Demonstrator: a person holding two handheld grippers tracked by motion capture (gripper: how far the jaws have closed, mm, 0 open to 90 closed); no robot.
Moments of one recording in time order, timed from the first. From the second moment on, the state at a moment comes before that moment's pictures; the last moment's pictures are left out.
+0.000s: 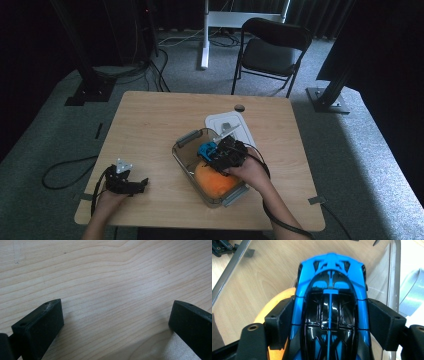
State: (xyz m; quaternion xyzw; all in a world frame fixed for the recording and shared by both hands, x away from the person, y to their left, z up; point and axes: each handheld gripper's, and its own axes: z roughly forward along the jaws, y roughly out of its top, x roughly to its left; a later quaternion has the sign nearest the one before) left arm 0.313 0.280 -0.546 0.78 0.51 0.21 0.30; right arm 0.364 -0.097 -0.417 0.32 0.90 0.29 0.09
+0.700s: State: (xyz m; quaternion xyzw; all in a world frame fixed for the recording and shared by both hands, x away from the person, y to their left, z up) left arm 0.313 0.280 -0.546 0.78 0.51 0.21 0.30; right arm 0.369 -0.125 -0.401 0.35 0.86 0.36 0.09
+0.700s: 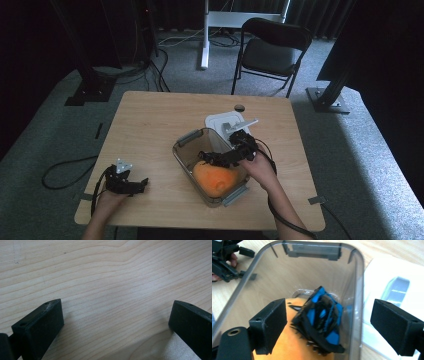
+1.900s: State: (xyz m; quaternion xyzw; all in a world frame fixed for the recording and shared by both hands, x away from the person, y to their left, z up) left arm 0.313 0.279 -0.546 0.78 0.51 0.21 0.30; right arm 0.400 -0.200 -0.436 0.45 0.82 0.33 0.09
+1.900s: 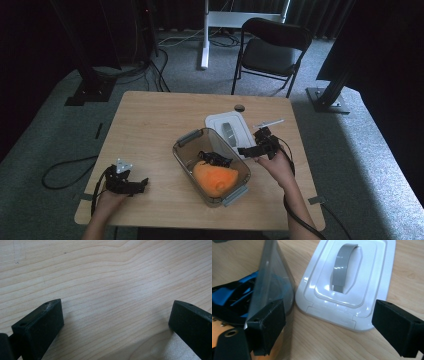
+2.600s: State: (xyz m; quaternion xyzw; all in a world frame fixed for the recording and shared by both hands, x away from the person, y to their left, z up) left arm 0.313 0.279 -0.546 0.78 0.51 0.21 0.30; right arm 0.427 -0.203 -0.459 0.49 0.79 0.35 0.08
